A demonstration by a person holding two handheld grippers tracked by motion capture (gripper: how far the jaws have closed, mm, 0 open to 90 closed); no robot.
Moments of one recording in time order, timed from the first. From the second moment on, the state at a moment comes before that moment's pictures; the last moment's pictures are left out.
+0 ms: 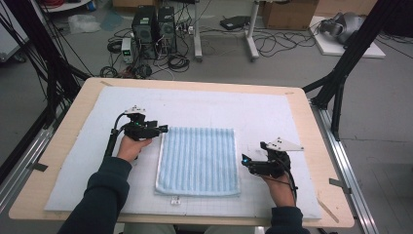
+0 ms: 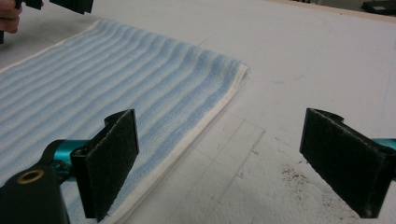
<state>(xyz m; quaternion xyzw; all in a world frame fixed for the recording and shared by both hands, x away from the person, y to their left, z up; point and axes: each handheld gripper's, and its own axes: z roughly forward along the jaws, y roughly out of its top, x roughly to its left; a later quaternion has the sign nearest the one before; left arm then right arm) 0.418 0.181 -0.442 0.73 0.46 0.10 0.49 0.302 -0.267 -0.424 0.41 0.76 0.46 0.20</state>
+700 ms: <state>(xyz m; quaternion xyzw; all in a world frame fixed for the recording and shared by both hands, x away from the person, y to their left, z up) 0.418 0.155 -0.451 0.79 0.41 0.15 0.42 0.306 -0.262 -0.427 0.42 0.76 0.45 0.20</state>
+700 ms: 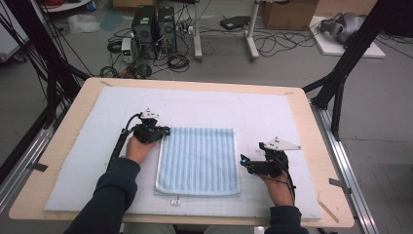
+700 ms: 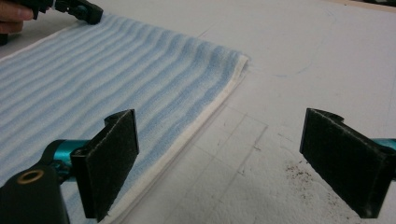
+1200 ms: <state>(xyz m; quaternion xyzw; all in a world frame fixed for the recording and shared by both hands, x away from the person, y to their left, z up) 0.421 0.163 -0.452 0.78 0.42 0.12 0.45 0.370 -0.239 -0.422 0.42 0.79 0.42 0.15</state>
